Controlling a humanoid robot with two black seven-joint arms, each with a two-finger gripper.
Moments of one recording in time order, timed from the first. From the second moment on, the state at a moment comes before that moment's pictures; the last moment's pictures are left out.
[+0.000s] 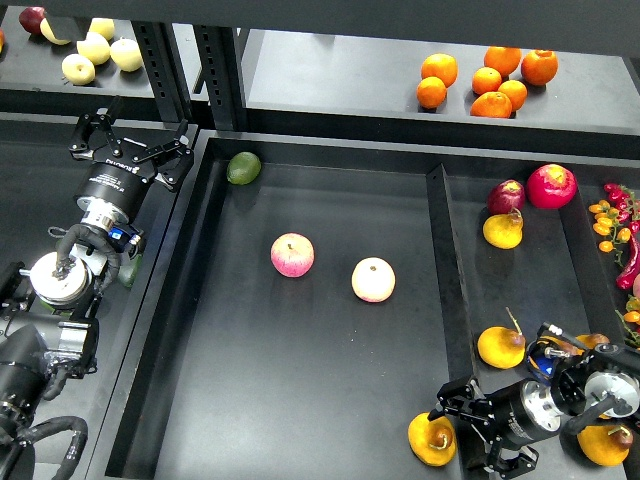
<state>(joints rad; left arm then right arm) -0.50 0.00 -1.60 -0.74 -0.02 -0.49 0.22 0.60 -0.47 0.17 0.96 -0.32 0.58 -0.49</state>
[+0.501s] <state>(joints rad) -0.50 0.00 -1.60 -0.74 -0.02 -0.49 0.22 0.58 -0.45 0.19 0.94 -0.33 0.58 -0.49</state>
